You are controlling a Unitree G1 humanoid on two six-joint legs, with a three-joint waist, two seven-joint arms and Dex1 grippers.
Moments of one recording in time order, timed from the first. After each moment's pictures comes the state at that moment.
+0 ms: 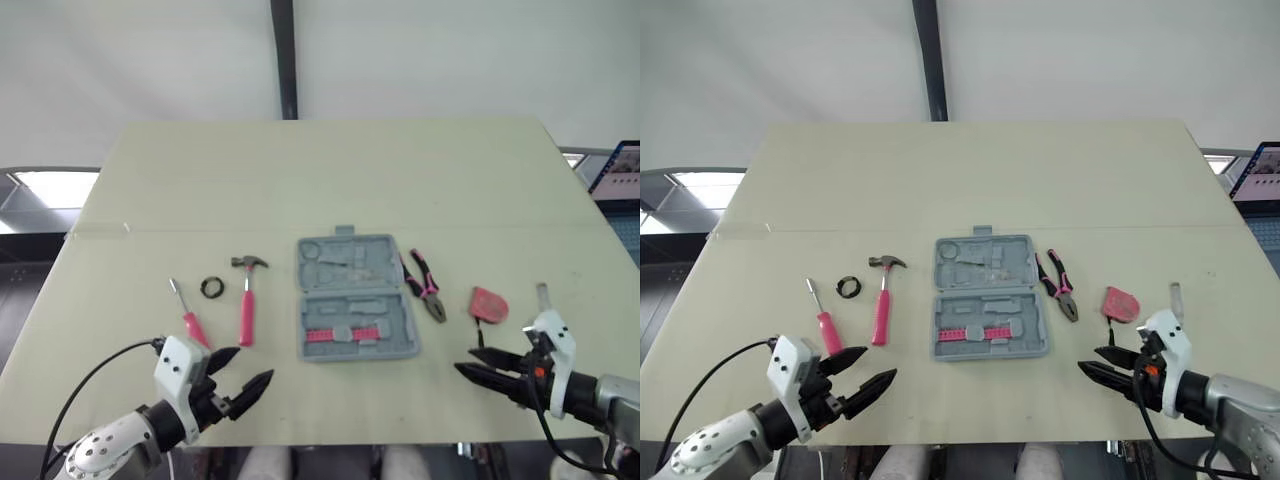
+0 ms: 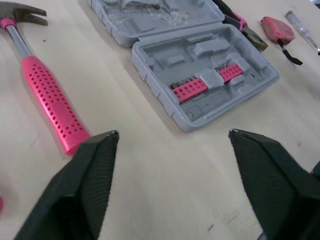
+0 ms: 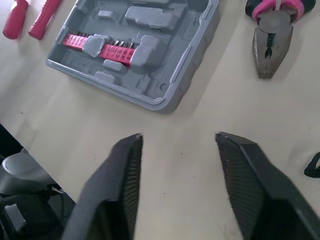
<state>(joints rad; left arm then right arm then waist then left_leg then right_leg) 0.47 0.49 0.22 -0.80 -0.59 0.68 -0.43 0.29 -0.83 -0.36 -0.42 0.74 0.80 0.83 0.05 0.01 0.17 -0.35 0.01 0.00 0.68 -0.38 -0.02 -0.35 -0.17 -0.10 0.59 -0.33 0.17</state>
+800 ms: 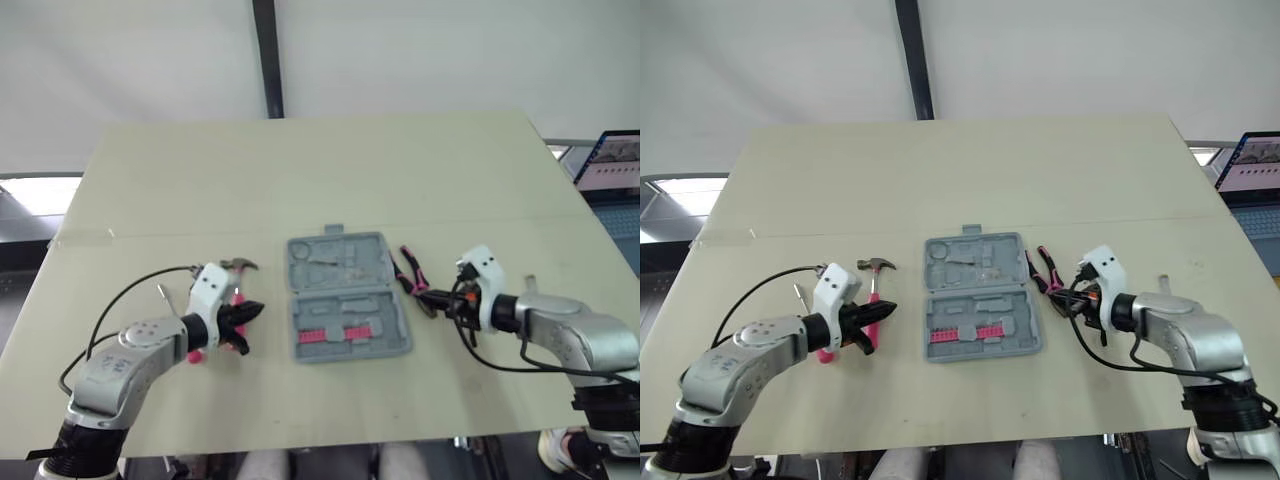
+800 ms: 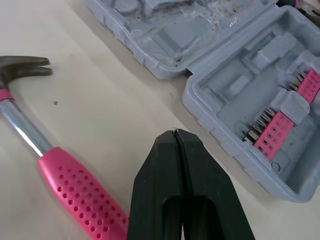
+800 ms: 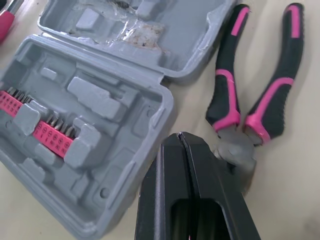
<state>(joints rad) -0.15 0.61 0.00 -0.33 -0.47 0.84 -0.48 -0.34 -0.71 0.00 -0.10 0.52 0.91 0.73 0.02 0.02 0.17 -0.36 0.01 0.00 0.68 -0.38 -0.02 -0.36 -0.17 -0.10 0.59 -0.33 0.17</state>
